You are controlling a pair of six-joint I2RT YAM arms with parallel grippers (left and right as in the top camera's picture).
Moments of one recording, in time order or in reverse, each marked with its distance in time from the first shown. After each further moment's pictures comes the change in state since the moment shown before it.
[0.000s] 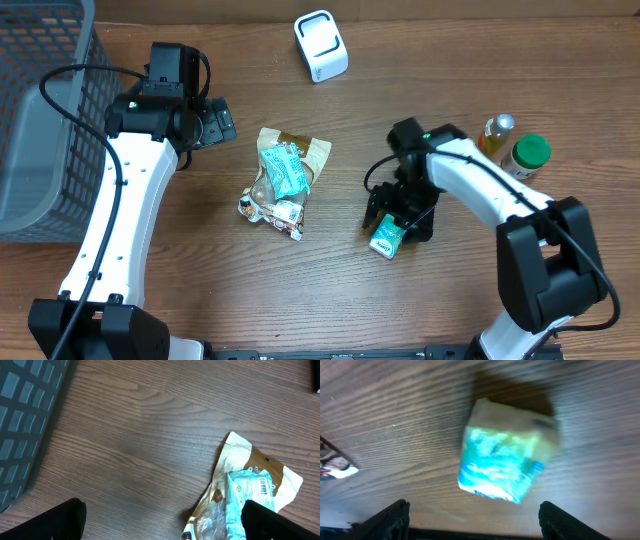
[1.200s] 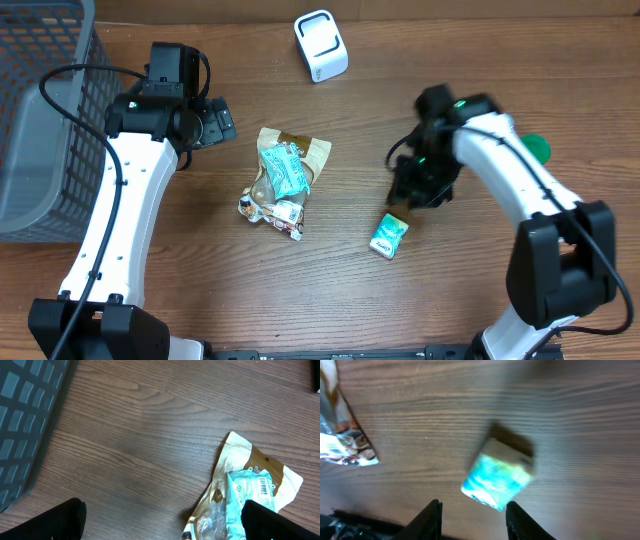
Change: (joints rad) left arm 0.000 0.000 0.000 0.000 0.000 0.000; right arm -0.067 0.000 0.122 -0.033 0.035 -0.259
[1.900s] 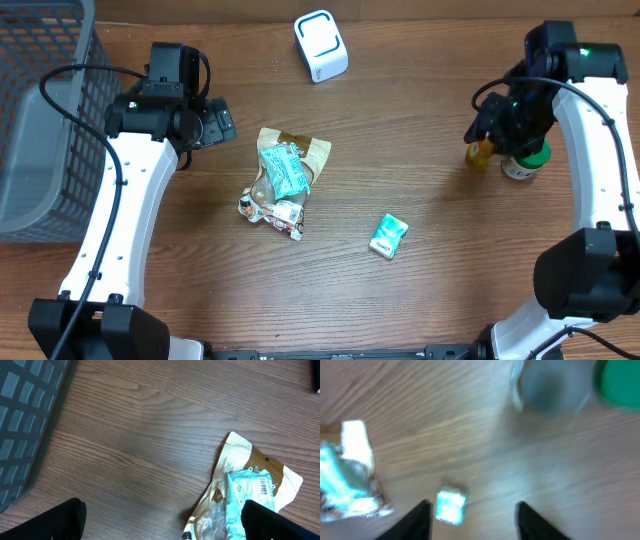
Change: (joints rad) left arm 0.000 0.000 0.000 0.000 0.000 0.000; right arm -0.369 0.000 0.455 -0.303 0.127 -0.108
